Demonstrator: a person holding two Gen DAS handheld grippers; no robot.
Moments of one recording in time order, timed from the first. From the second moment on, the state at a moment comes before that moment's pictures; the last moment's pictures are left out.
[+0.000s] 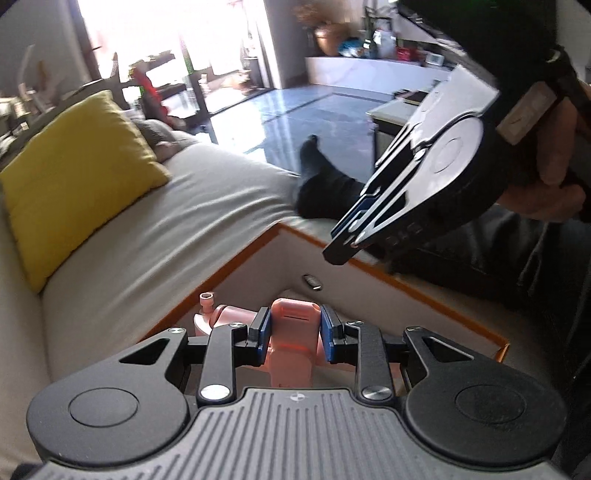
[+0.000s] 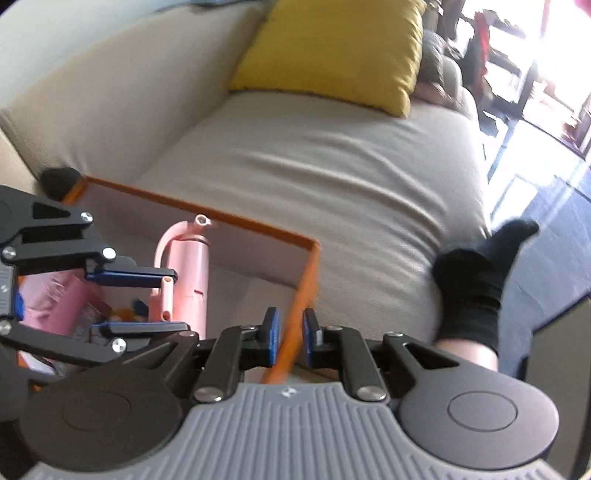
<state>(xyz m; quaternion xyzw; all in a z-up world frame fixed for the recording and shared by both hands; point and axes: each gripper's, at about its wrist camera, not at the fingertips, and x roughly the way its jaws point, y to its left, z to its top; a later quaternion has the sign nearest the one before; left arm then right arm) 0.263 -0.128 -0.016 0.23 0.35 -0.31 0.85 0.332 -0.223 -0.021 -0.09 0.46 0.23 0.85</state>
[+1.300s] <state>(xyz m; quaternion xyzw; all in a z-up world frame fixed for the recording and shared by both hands) 0.291 -0.150 -0.041 0.30 0.35 -0.43 0.78 0.329 -0.235 -0.016 -0.06 0.47 0.23 0.85</state>
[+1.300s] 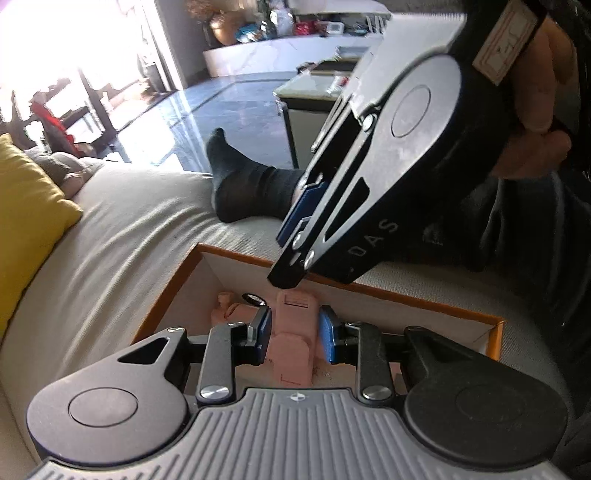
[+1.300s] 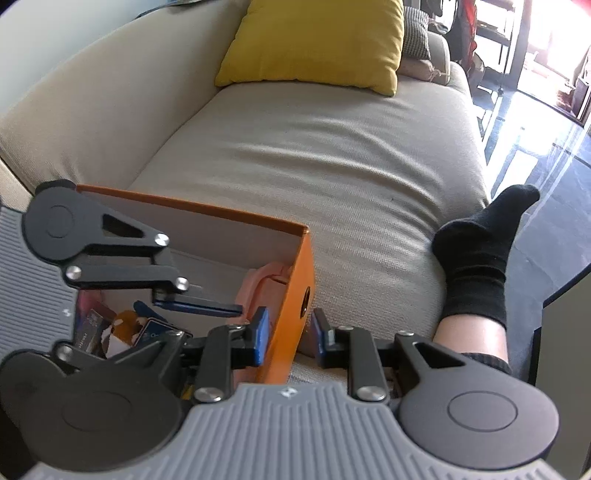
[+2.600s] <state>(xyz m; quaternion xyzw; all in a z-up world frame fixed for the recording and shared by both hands) 0.072 -0.030 0.052 0.02 0.22 0.01 0.98 0.127 -0.176 0.002 -0.04 0.32 0.22 0.92</state>
